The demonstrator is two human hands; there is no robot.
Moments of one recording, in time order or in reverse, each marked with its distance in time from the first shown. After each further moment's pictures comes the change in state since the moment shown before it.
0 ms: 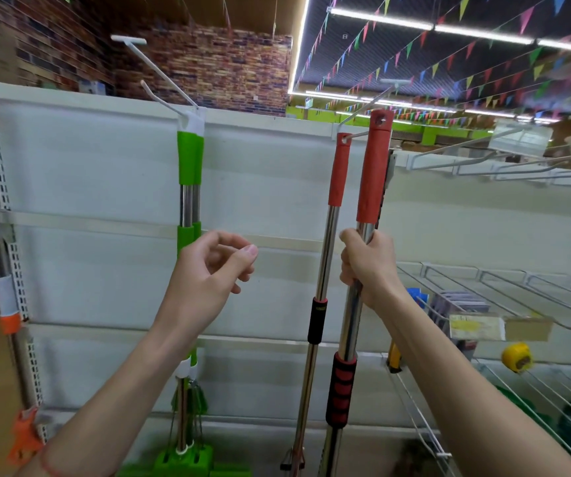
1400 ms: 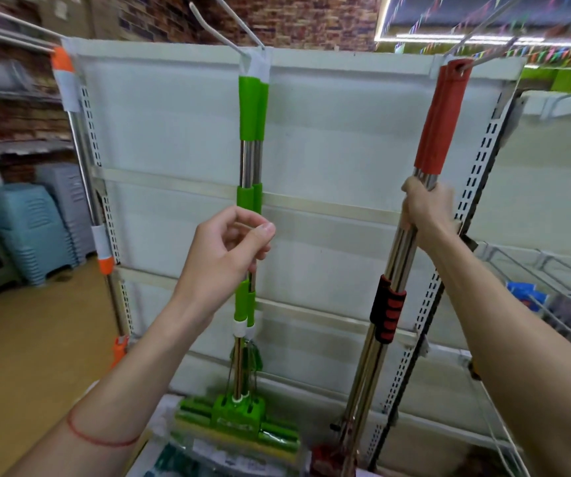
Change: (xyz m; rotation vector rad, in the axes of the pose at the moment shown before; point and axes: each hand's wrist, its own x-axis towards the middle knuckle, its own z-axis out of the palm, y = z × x) left_hand 0.007 -0.034 -0.025 0.120 0.142 -0.097; right_hand 0.111 0.049 0.035 -0.099 0.065 0.024
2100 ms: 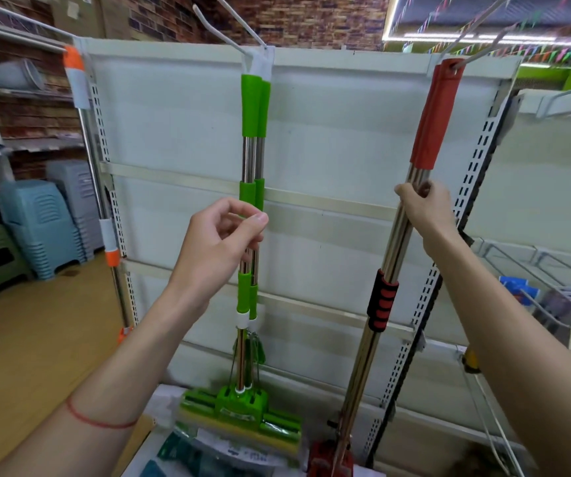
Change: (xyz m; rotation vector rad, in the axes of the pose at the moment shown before) left_hand -0.011 0.010 0.000 0.046 0.052 -0.021; right_hand -0.011 0.004 -0.017 -0.174 -0.112 -0.066
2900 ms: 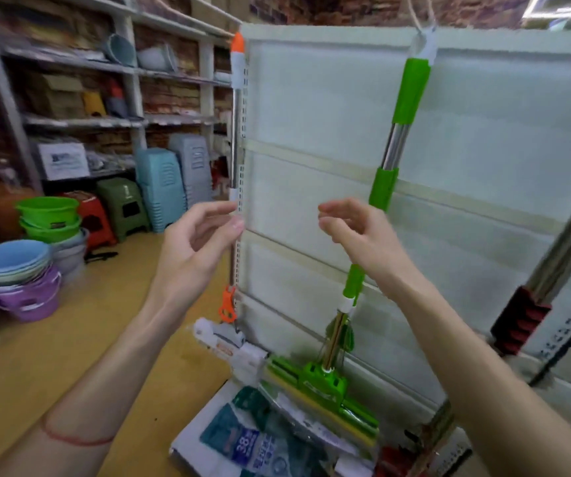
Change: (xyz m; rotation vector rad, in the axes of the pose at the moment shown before) left_hand -0.078 -0.024 -0.195 0.120 0.287 -0.002; right_hand -0.199 -0.091 0.190 0.152 -0.692 -0.249
